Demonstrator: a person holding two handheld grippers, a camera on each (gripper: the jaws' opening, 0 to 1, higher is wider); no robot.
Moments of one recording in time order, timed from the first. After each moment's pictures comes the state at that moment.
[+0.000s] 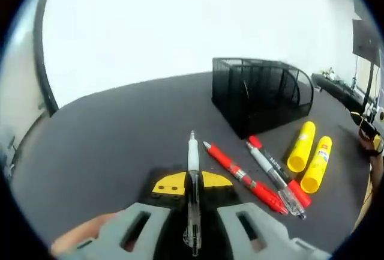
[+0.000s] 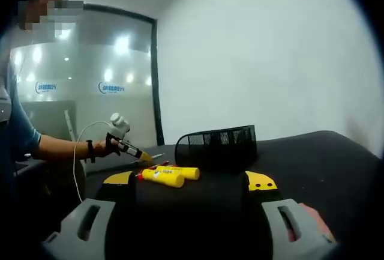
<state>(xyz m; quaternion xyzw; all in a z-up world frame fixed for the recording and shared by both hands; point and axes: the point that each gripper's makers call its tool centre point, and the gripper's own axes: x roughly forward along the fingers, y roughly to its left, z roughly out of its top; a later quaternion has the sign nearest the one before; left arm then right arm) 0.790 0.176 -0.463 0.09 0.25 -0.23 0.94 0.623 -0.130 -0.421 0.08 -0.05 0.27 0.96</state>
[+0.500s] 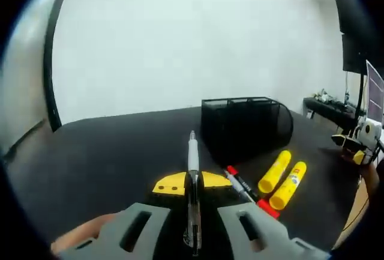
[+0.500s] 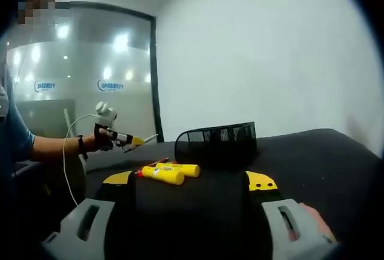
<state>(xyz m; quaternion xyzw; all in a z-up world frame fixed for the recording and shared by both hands) 0.760 0.164 -0.411 0.04 0.16 -0.25 0.95 0.623 -0.127 -0.425 0.08 -0.03 0.27 0.96</state>
